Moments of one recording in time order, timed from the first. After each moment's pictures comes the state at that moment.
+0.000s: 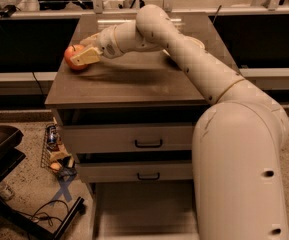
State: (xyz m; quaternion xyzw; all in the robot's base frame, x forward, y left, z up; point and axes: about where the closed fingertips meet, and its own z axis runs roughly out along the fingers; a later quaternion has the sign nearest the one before) arm 0.756 0.187 0.863 -0.55 0.62 0.34 0.46
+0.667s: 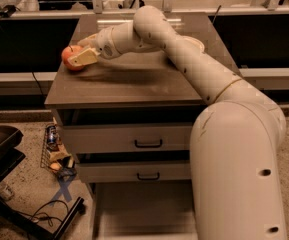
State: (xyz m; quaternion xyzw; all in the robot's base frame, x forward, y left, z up) arm 0.754 0.195 0.860 -0.55 0.62 0.34 0.45
